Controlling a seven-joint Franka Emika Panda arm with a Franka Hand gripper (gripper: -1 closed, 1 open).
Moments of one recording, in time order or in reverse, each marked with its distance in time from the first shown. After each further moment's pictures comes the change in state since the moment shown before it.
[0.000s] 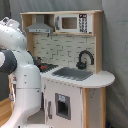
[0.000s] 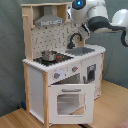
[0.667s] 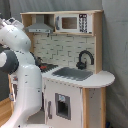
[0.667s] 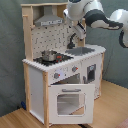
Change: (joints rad) arm -0.031 0.039 -0.001 0.101 0.149 0.112 0.000
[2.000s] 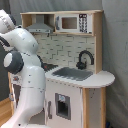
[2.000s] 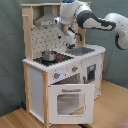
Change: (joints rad) arm -0.099 0.084 -0.002 0.023 0.280 0.286 0.011
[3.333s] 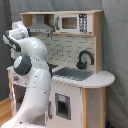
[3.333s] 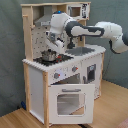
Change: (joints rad) arm -0.115 0.159 -0.010 -0.016 0.214 0.301 0.035
